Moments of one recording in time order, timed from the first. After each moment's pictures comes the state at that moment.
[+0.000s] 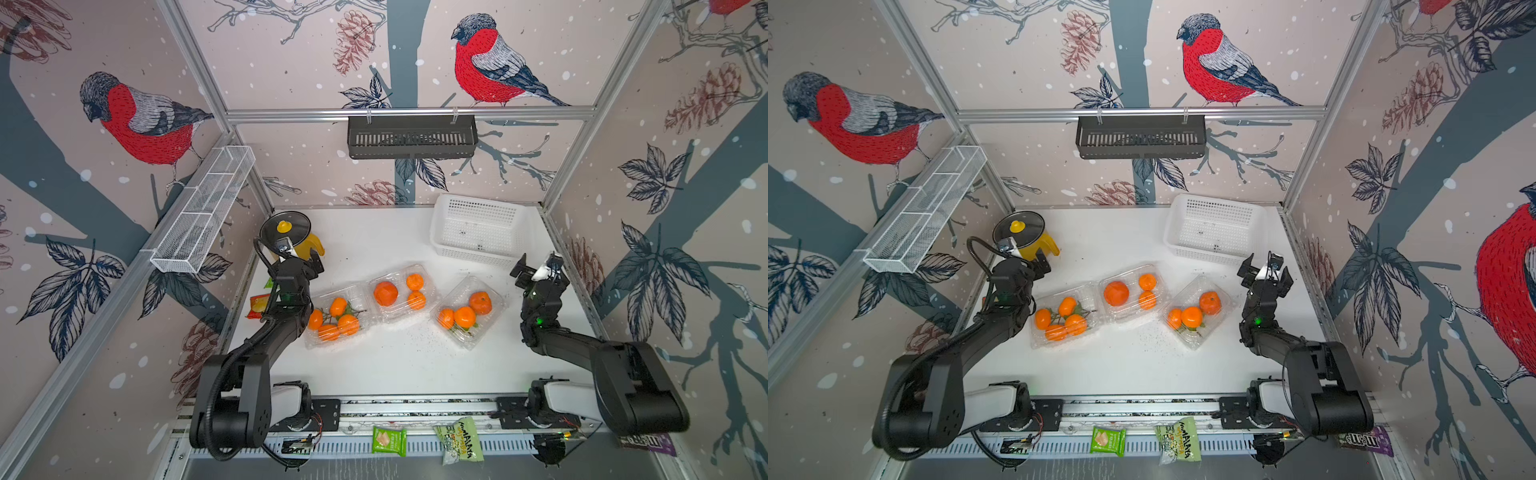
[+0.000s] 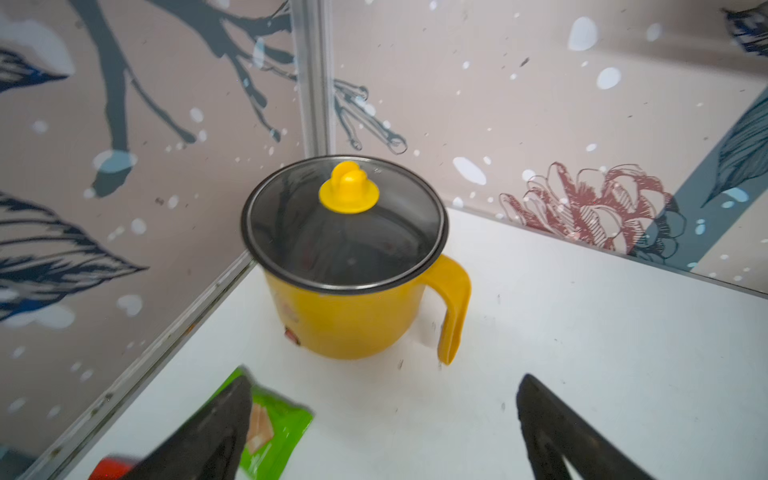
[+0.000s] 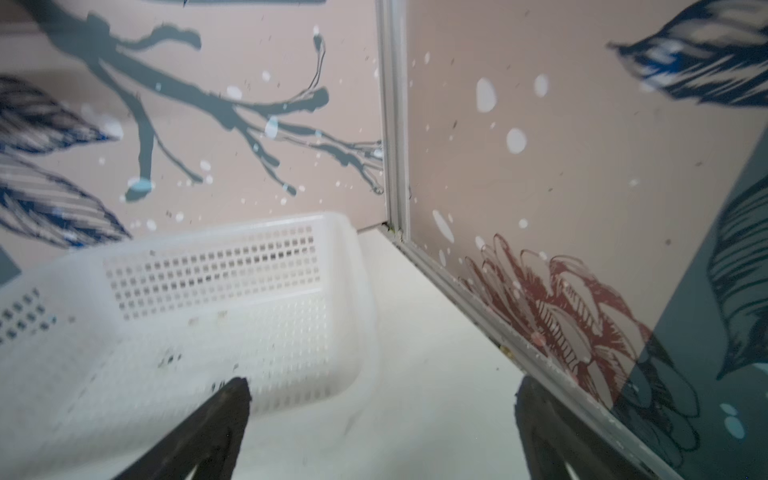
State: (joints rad) left arm -0.01 1.21 0.50 0.42 -0.31 -0.23; right arm 0.08 1.25 0.27 0.96 0.50 0.11
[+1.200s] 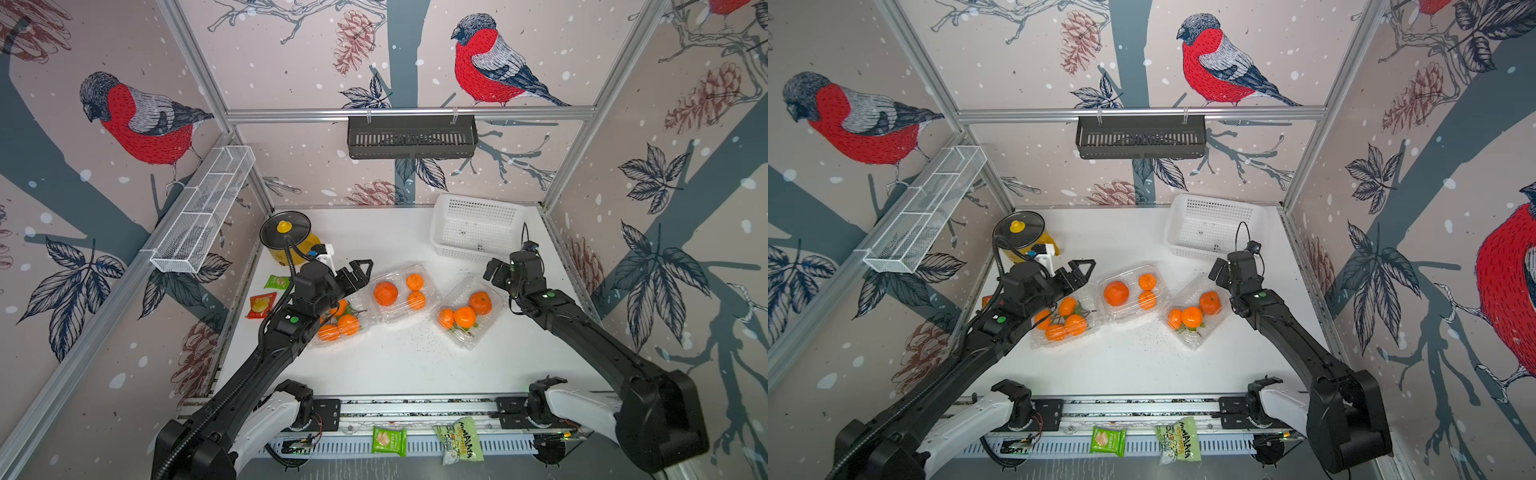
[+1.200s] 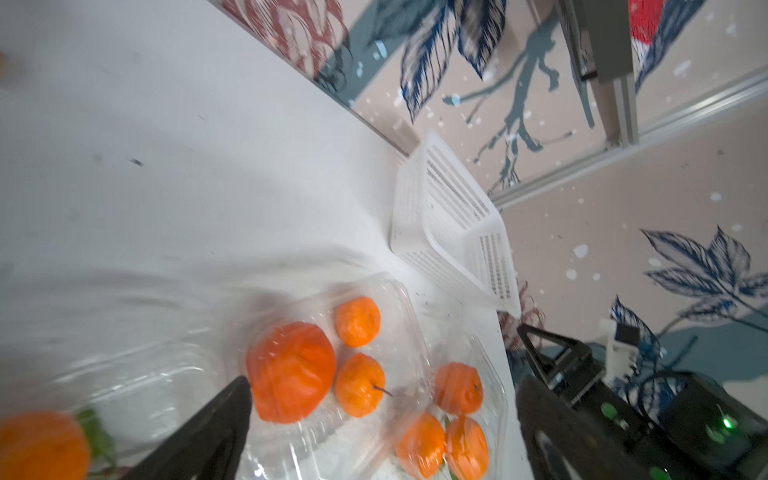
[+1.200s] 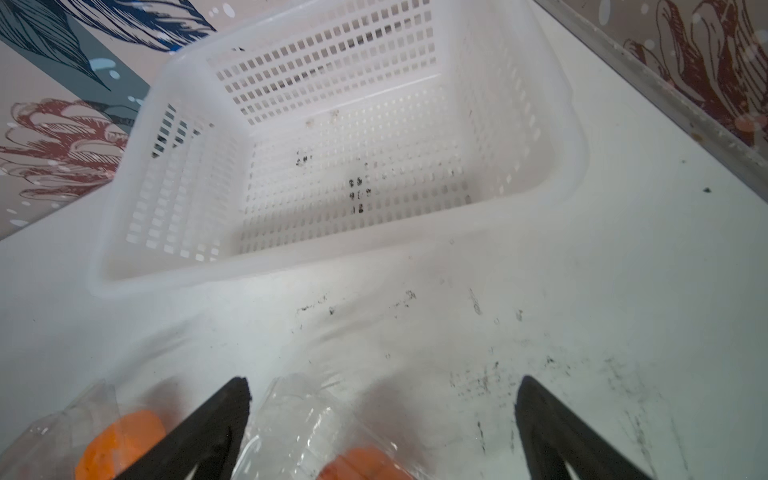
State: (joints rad) left arm -0.43 0.94 0.63 -0.07 0.21 -0.85; right arm 0.28 1.12 0.68 -0.25 0.24 0.56
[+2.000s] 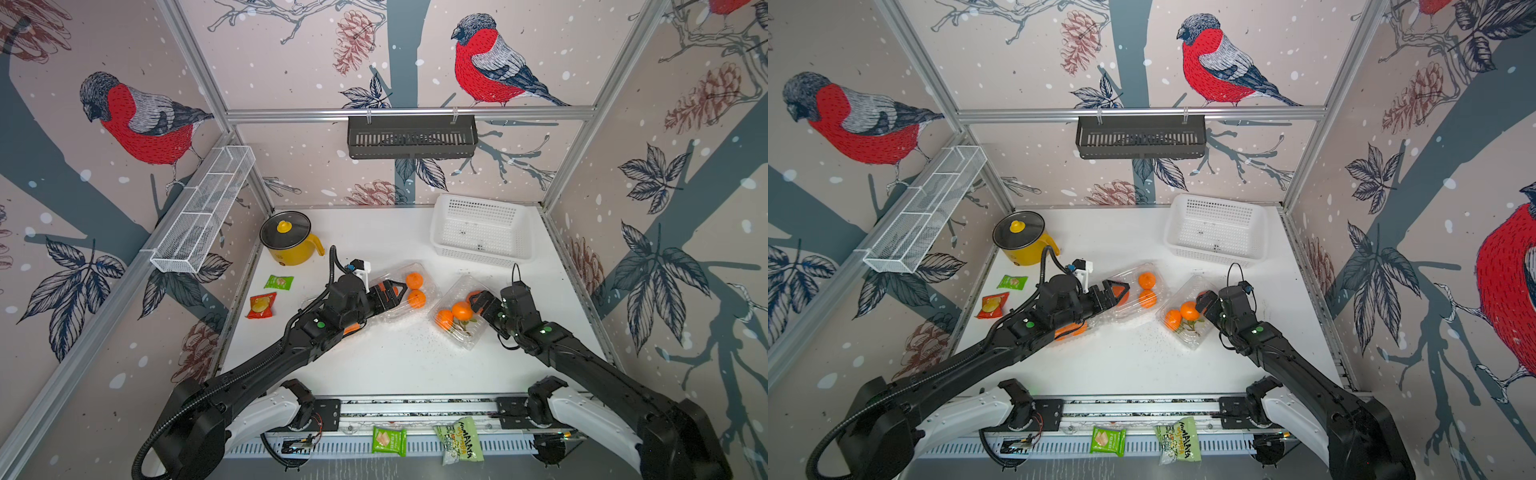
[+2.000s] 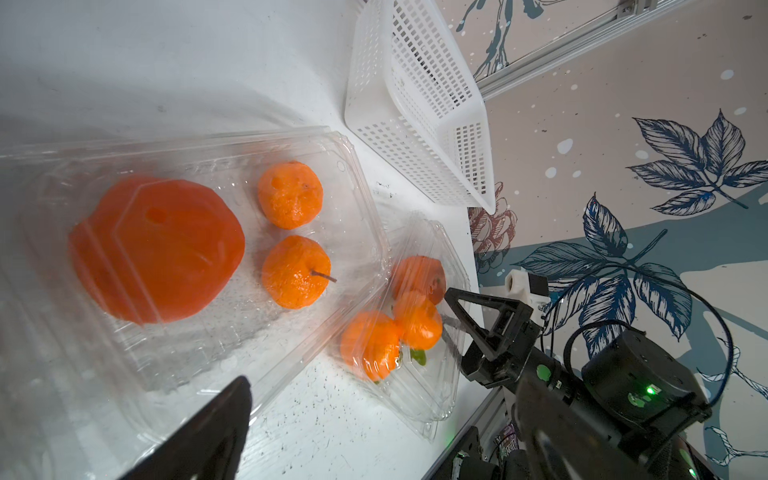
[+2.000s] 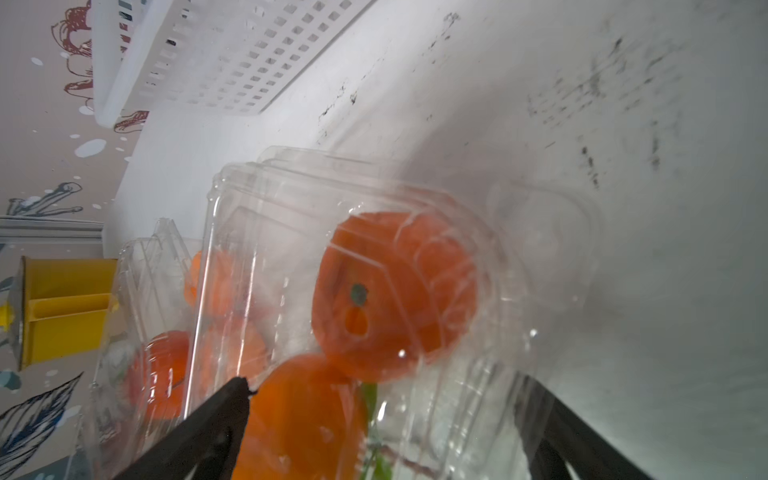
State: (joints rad) left arm -0.68 1.05 0.59 0.01 0.19 -1.00; right arm 0.45 0.94 0.40 -0.21 0.00 1.06
